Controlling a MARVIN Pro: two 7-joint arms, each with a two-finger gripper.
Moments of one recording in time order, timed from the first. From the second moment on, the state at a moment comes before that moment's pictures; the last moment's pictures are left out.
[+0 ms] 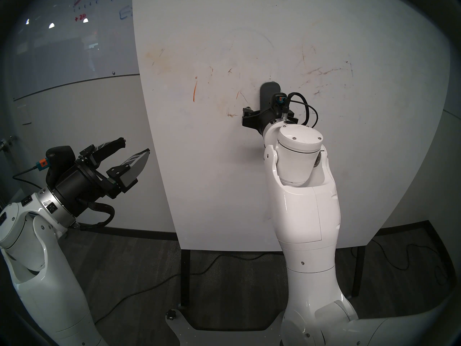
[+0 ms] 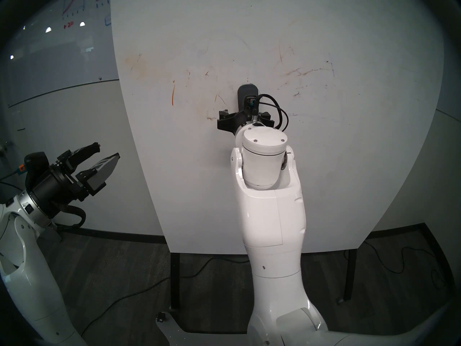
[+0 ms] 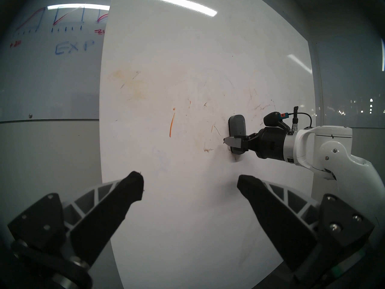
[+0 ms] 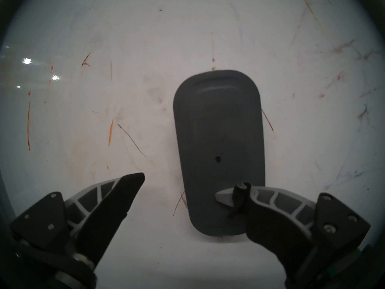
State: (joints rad) left arm 1.66 -1.65 -2.28 -2.43 -0.19 0.66 -1.12; right arm -1.15 -1.78 1.38 -1.88 -0.17 0.69 -0.05
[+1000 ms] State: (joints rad) left arm 1.66 -1.65 -2.28 -2.43 -0.19 0.66 -1.12; right arm -1.09 -1.76 1.47 -1.84 -0.10 0.69 0.04
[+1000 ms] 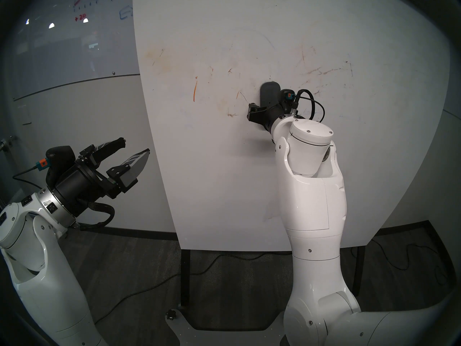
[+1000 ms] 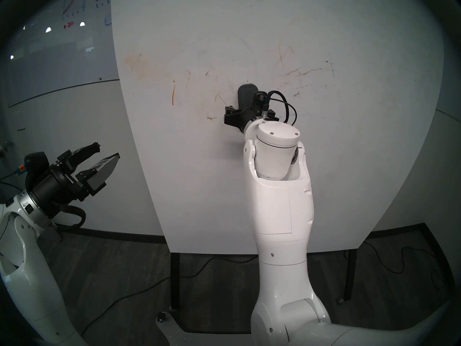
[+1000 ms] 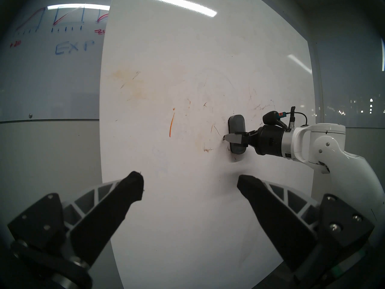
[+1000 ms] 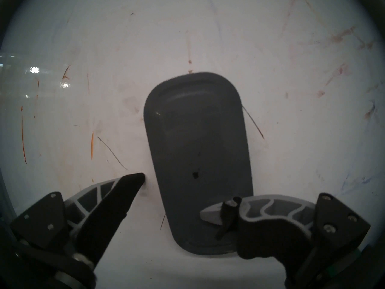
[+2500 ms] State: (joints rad) left arm 1.66 -1.65 -2.28 -2.43 -0.19 0.66 -1.12; right arm -1.06 -1.72 1.49 -1.93 -0.09 0.78 0.11
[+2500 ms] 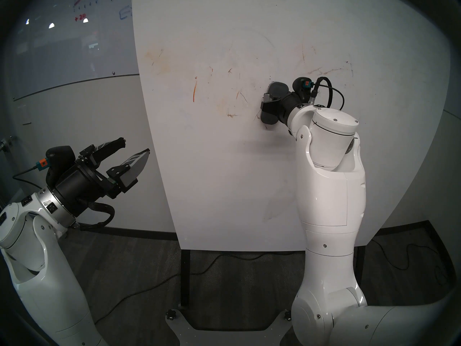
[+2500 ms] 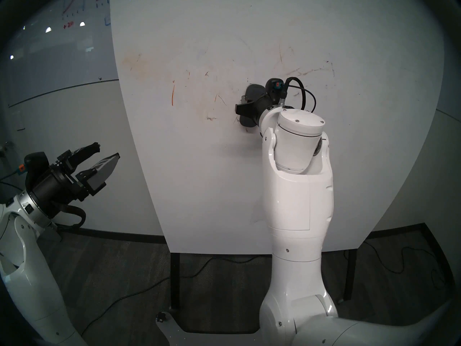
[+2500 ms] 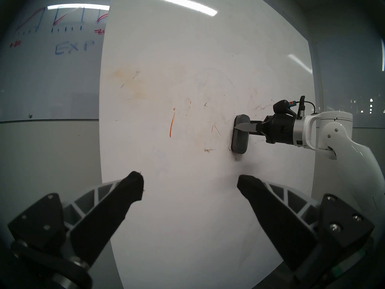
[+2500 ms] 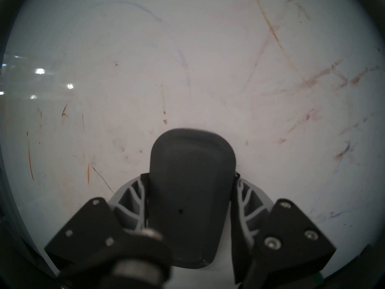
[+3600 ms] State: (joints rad) left arm 1.66 -1.65 -2.28 -2.43 -0.19 0.66 -1.12; right arm -1.02 -1.84 1.25 -1.83 -0.16 0.75 0.01
